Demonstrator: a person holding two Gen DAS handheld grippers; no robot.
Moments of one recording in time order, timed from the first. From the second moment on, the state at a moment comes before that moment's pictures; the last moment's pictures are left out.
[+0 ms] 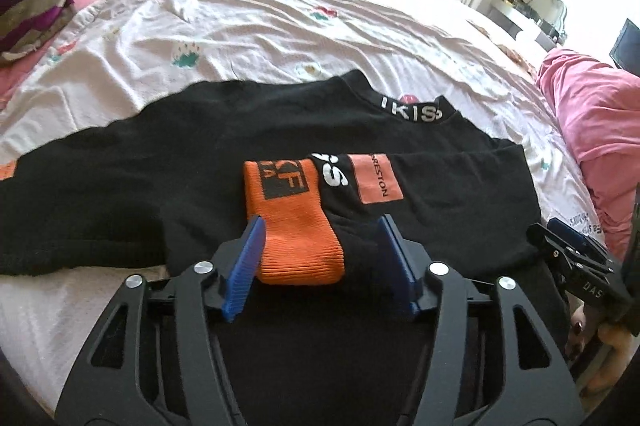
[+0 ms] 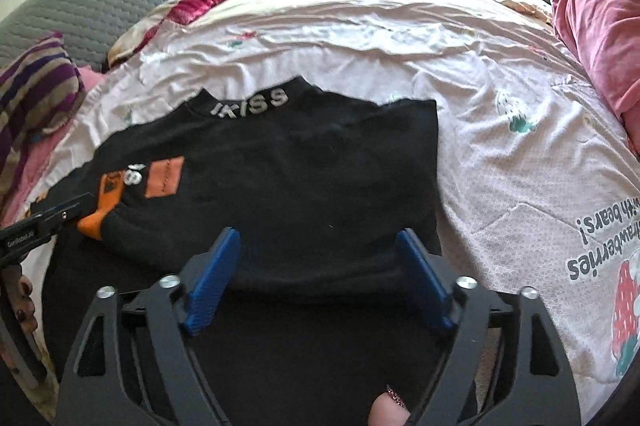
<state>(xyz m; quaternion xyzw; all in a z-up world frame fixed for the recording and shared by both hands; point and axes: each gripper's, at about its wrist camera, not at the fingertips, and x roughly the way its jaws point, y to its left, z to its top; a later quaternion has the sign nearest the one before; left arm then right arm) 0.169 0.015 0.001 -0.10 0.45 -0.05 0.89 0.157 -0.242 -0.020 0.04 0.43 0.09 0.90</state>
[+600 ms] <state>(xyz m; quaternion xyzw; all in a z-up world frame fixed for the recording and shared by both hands) 0.136 0.066 0.029 -0.11 0.41 0.00 0.91 0.138 -0.194 0.010 0.02 0.37 0.13 0.92</state>
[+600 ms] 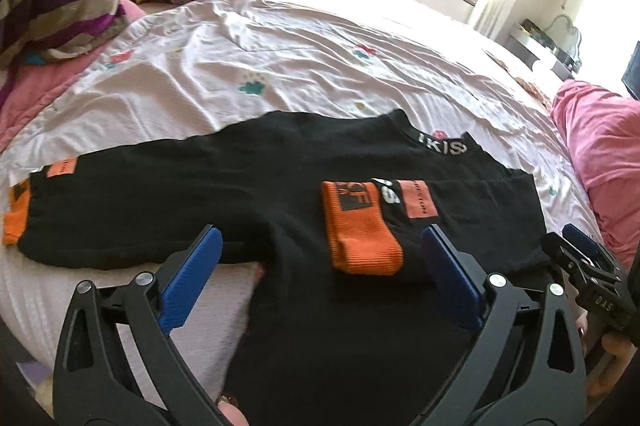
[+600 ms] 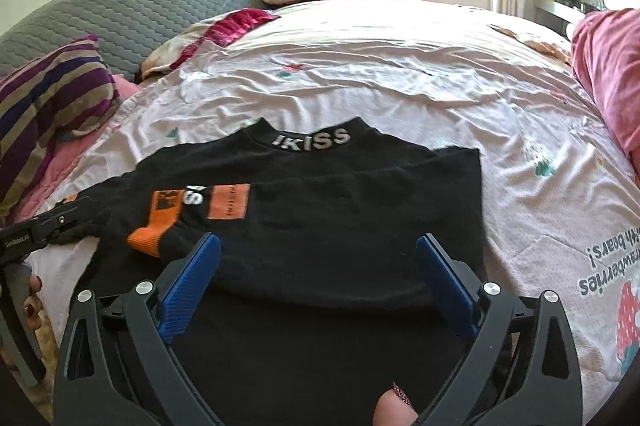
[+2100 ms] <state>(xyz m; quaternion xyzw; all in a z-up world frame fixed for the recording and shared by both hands) 0.070 0.255 0.005 -0.24 0.39 0.14 0.87 0.118 -0.022 0.020 -0.06 0.37 0.23 0.90</state>
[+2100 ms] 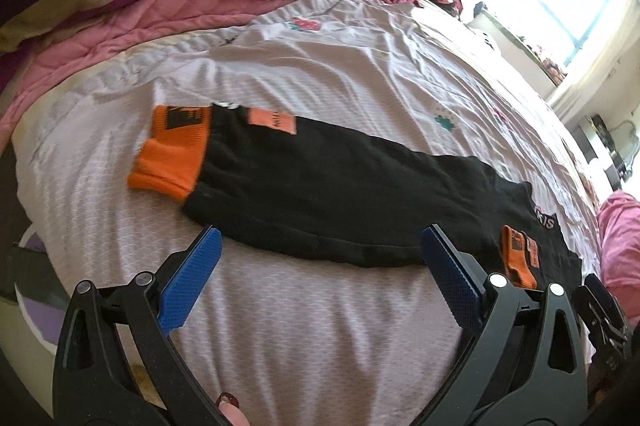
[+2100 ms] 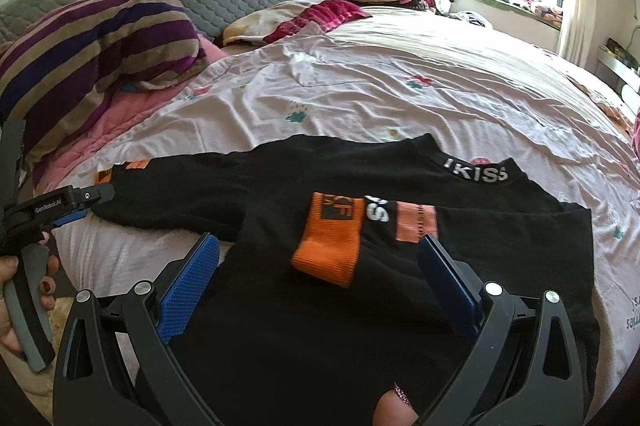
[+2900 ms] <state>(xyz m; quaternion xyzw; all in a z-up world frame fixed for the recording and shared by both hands) 0.079 0.322 -0.033 -0.30 0.36 0.22 0.86 0.117 0.030 -0.004 -0.08 0.39 0.24 0.88</state>
